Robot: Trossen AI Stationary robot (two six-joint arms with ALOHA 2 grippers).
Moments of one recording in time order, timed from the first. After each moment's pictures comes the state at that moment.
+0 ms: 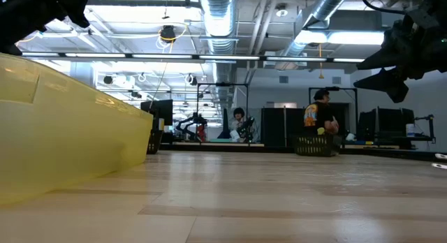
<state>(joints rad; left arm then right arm) 0.65 0.00 0.01 0.74 0.52 -0.24 -0.28 0.00 0.17 -0.43 -0.05 0.47</state>
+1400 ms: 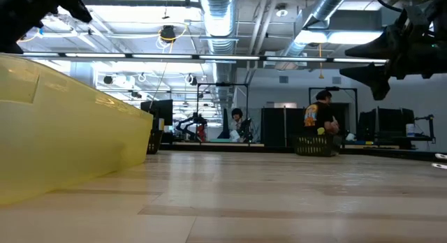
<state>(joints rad) 0.42 0.00 0.01 0.71 0.52 -0.24 -0.28 0.01 0.01 0.02 -0.05 0.47</state>
